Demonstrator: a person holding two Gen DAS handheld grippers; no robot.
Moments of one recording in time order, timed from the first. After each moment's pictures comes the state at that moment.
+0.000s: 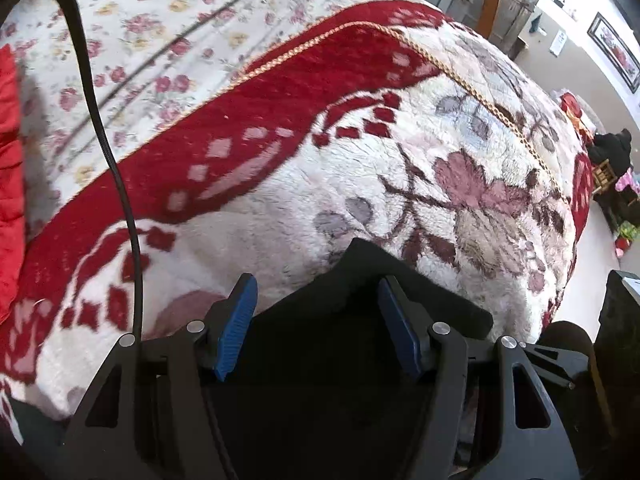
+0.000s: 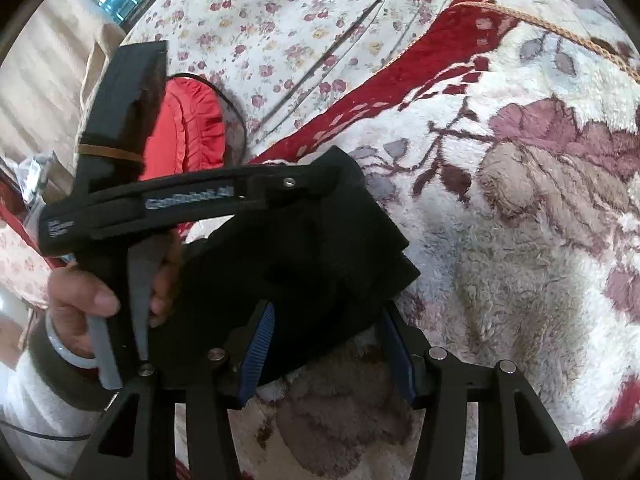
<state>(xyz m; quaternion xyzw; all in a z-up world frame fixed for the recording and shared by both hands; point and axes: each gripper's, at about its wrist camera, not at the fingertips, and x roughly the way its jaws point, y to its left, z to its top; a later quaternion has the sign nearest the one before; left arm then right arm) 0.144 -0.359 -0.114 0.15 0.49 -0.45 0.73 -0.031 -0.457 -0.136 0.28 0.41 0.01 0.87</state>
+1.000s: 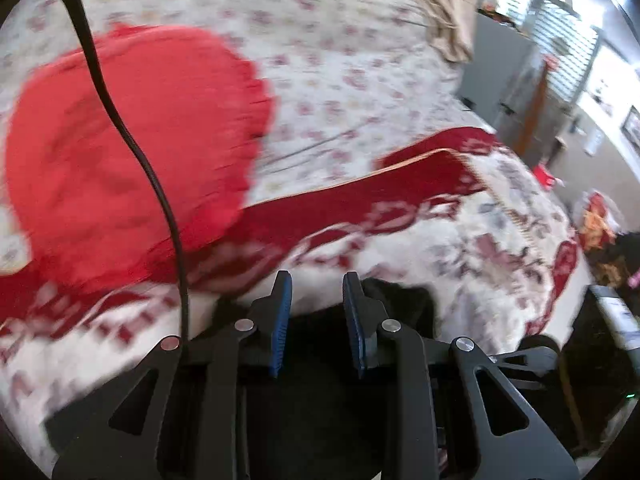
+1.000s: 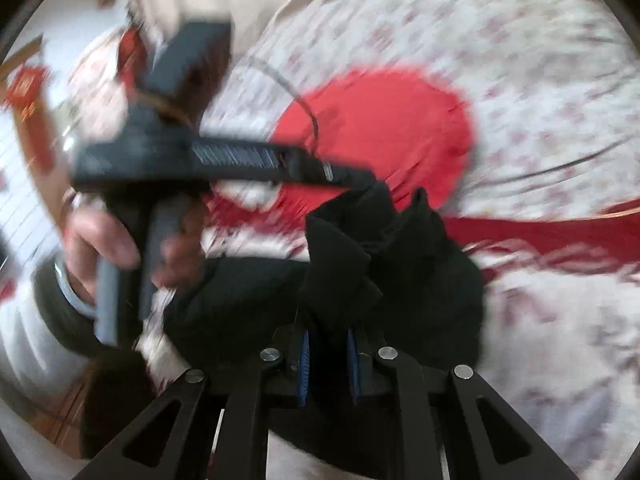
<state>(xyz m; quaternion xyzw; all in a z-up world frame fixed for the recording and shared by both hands) 0.154 -0.099 -0.017 0.02 0.42 -0.34 0.84 0.037 -0.248 -0.073 0.07 0.37 0.25 0.89</state>
